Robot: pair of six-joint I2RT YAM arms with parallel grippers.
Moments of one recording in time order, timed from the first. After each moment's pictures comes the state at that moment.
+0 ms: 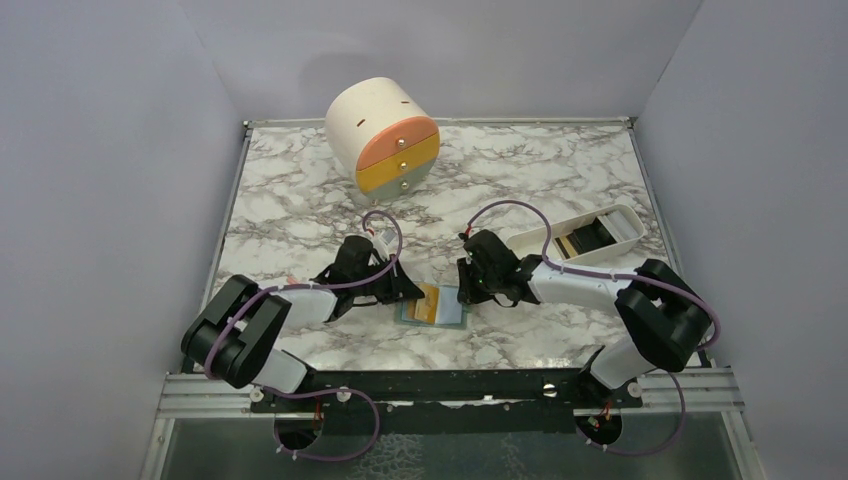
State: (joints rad) left arm -0.52 1.43 0.39 0.41 0.56 -0.82; right arm 0.82 1.53 0.74 -0.16 -0.01 0.49
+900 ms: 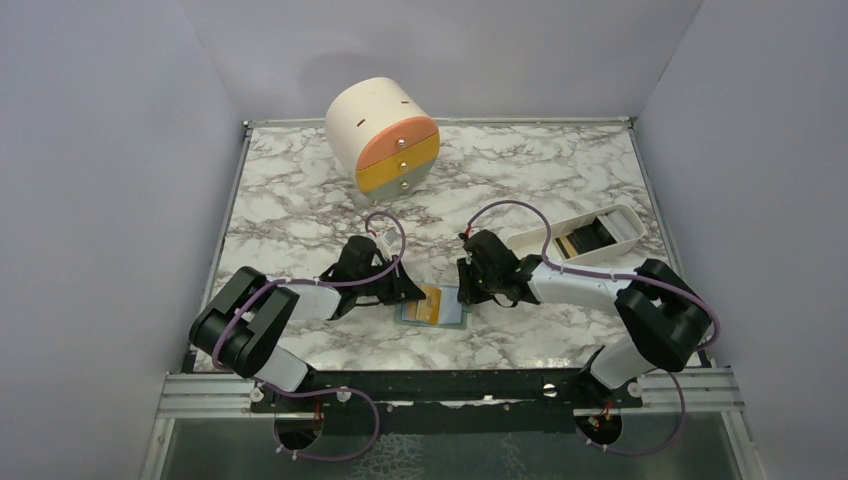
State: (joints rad) left arm -0.53 1.50 0.40 0.44 0.56 -0.82; right arm 0.82 1.53 0.74 -0.15 0.00 0.49
